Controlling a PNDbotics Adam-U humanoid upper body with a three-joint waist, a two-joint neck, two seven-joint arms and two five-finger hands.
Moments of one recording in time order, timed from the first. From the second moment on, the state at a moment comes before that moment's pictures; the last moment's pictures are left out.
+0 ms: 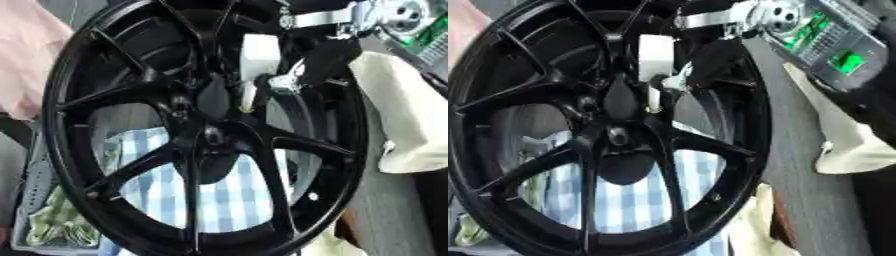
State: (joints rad) left arm -0.19 0.45 0.24 -1.98 0.28 -0.06 0.38; right arm -1.09 -0.81 0.62 -1.70 0.14 0.24 0.67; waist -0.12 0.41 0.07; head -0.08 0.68
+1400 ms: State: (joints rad) left arm -0.17 0.45 0.26 -1.98 0.27 -0.05 0.39; right arm -0.72 -1.19 0.10 -1.86 -0.26 0.30 0.27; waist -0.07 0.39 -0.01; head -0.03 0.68
